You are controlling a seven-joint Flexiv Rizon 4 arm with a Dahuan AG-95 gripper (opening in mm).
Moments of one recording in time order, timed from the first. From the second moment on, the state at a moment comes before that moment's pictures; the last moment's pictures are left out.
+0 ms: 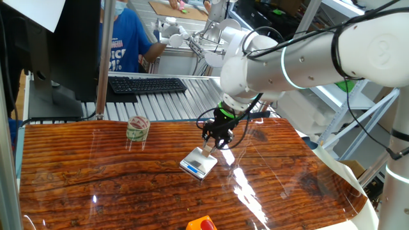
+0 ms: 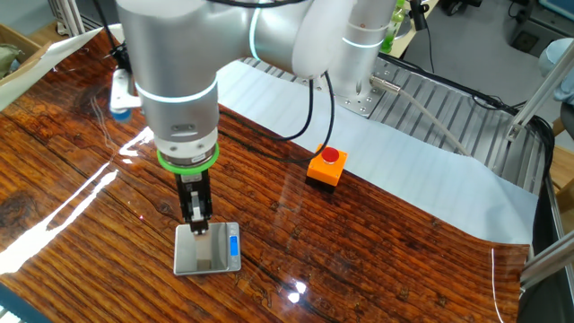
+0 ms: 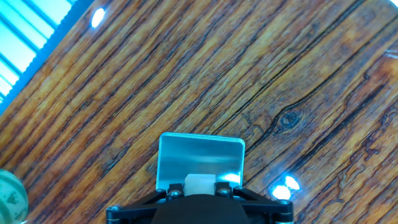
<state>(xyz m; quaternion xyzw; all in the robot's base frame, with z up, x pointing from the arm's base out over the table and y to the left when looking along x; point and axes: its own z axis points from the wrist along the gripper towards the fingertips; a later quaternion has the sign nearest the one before) 0.643 -0.031 0.083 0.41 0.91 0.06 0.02</state>
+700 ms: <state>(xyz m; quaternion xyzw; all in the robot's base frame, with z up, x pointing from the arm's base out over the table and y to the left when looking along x) 0.642 -0.030 0.079 0.41 0.91 0.06 0.03</state>
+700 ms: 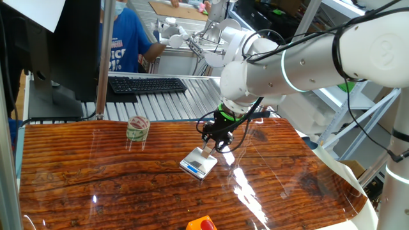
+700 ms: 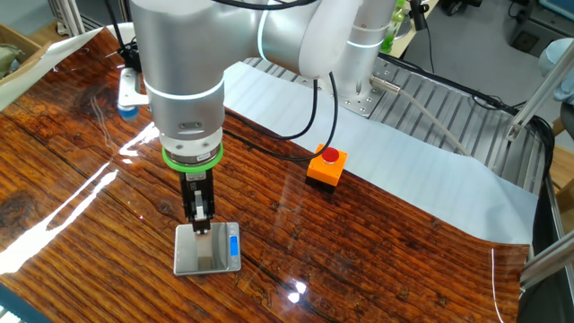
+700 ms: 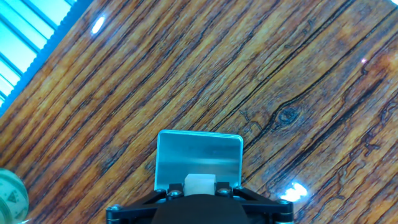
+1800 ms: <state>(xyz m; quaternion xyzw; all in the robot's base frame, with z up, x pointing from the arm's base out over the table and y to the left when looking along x) 0.645 -0.031 0.078 0.42 0.91 0.04 0.00</state>
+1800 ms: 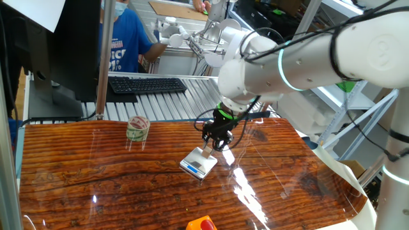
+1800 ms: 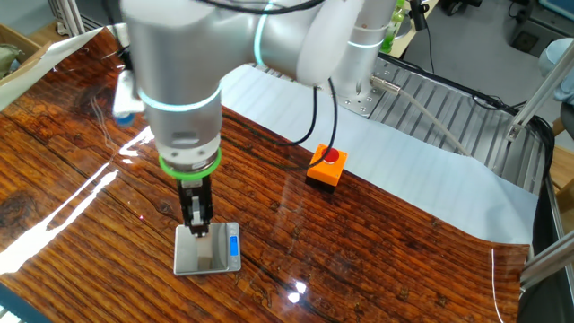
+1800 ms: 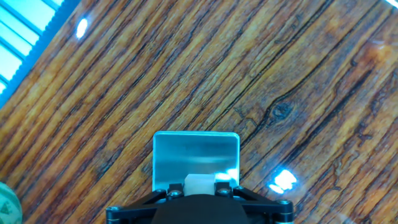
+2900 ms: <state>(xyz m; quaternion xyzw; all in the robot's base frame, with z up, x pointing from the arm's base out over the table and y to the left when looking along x) 0.652 -0.023 0.083 0.44 0.89 0.06 0.02</state>
